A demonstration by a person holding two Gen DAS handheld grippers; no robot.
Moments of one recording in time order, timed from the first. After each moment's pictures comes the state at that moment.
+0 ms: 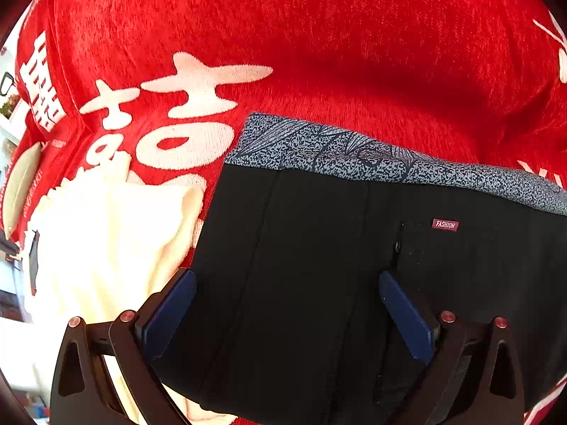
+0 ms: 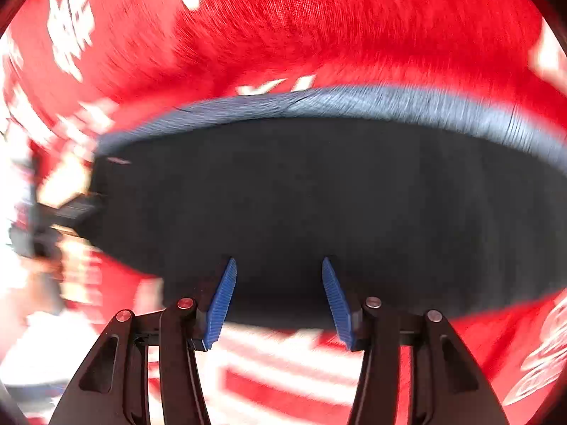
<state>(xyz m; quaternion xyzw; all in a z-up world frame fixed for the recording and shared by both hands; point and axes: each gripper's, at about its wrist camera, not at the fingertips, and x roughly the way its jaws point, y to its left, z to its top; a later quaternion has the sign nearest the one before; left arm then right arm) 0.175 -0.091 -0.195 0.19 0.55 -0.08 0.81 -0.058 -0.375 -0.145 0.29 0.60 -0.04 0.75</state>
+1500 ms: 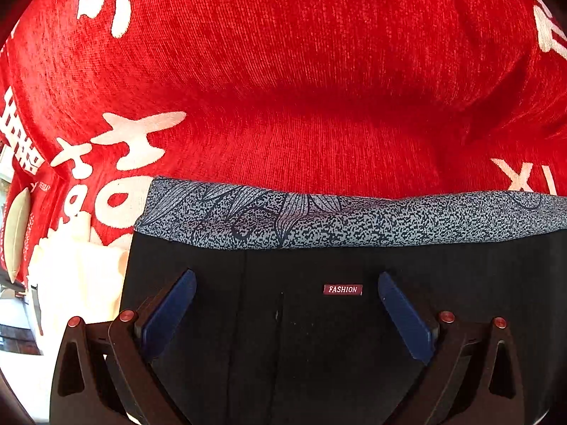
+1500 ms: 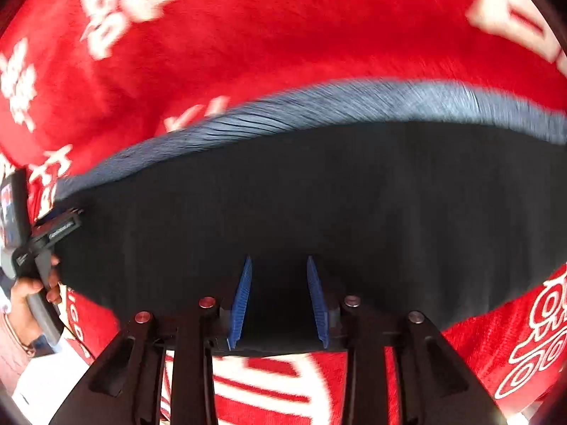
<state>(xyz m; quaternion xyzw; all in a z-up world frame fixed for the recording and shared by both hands) 0.194 -0.170 -0.203 0.24 0.55 -0.11 0.79 -0.059 -0.440 -0.174 0.30 0.59 -0.14 0.73</state>
